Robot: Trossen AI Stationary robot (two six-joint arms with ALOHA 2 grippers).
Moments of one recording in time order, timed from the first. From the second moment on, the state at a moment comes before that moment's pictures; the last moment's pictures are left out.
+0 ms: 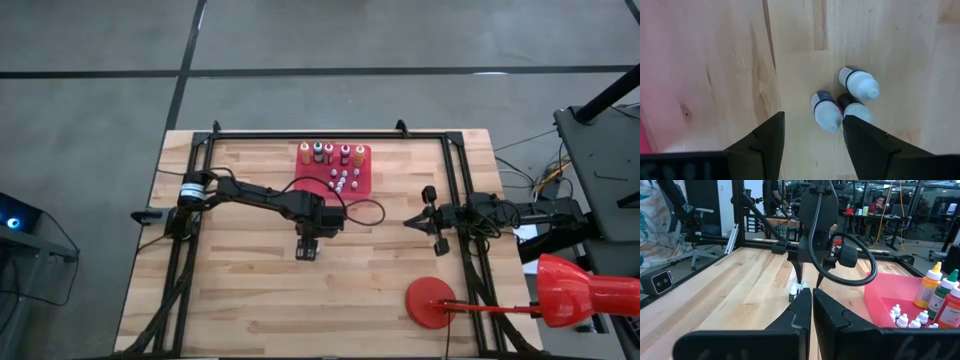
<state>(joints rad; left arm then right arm) -0.04 2.02 1.59 -1.00 0.03 0.04 0.07 0.06 0.01 0.01 -0.05 -0.03</state>
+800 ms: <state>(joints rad) -0.05 2.02 1.56 -0.95 0.03 0.05 0.07 0.06 0.01 0.01 -0.05 -0.03</state>
